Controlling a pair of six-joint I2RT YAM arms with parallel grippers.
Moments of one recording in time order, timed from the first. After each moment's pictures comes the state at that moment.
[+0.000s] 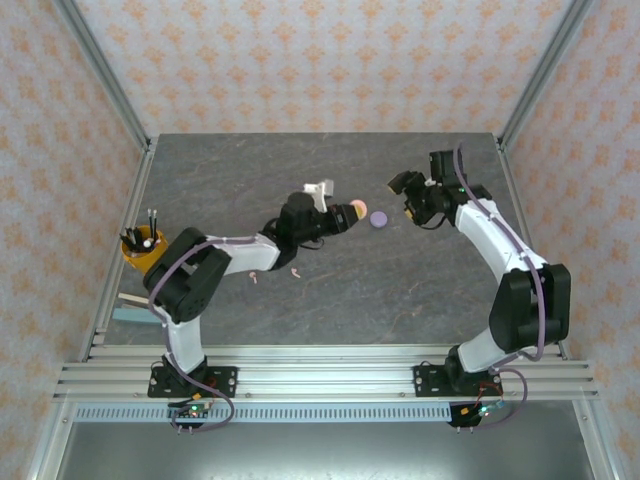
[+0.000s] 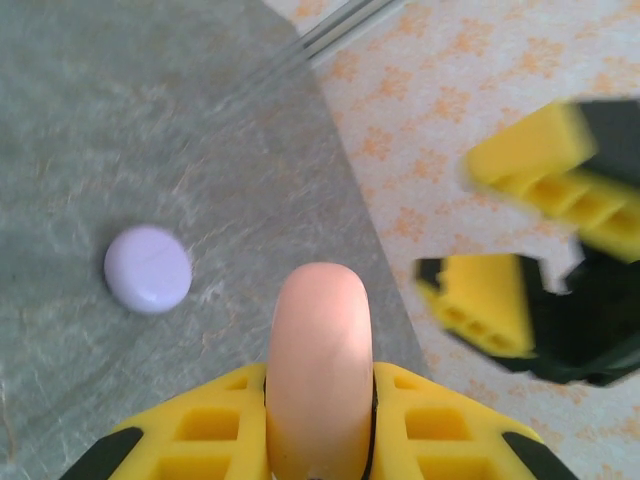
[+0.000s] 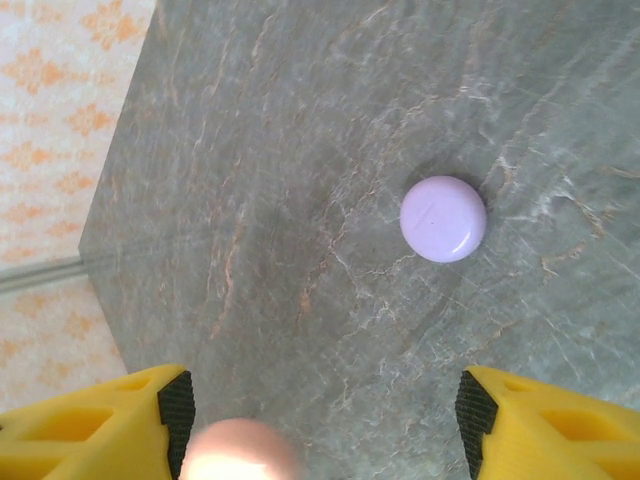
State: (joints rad) left arm -0.59 1.85 1.01 0.58 0.35 -0.89; right arm 0.16 1.52 1.18 -0.50 -0.33 1.00
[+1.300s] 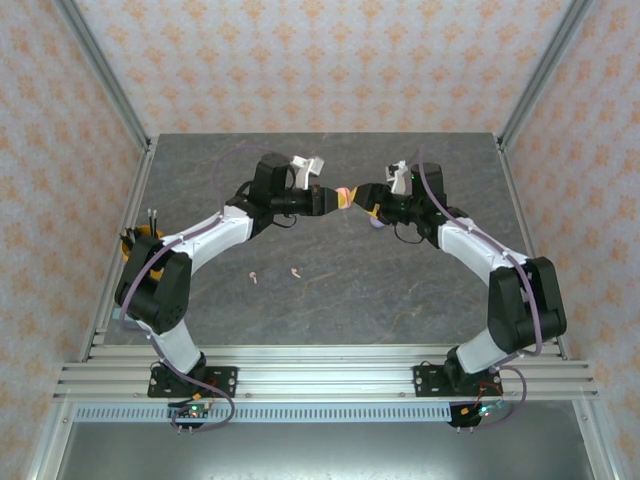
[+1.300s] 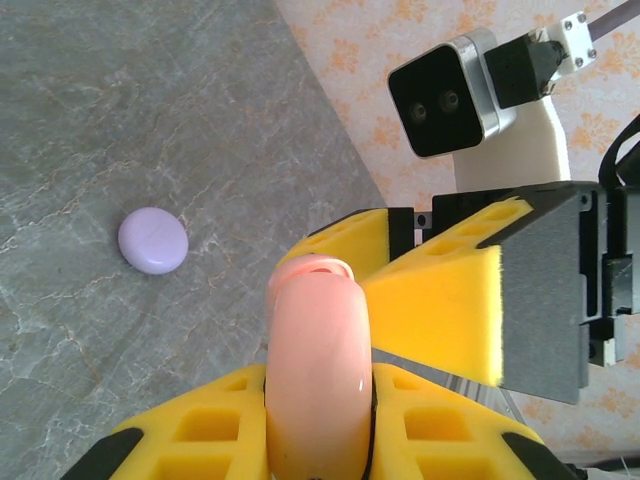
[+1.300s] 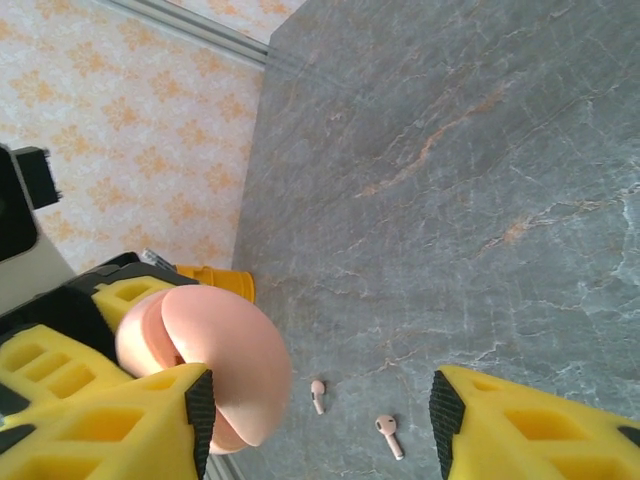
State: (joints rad) left arm -0.43 1.72 1.21 0.05 0.70 -0.59; right arm 0.27 1.54 0.97 0.03 -0.71 0.77
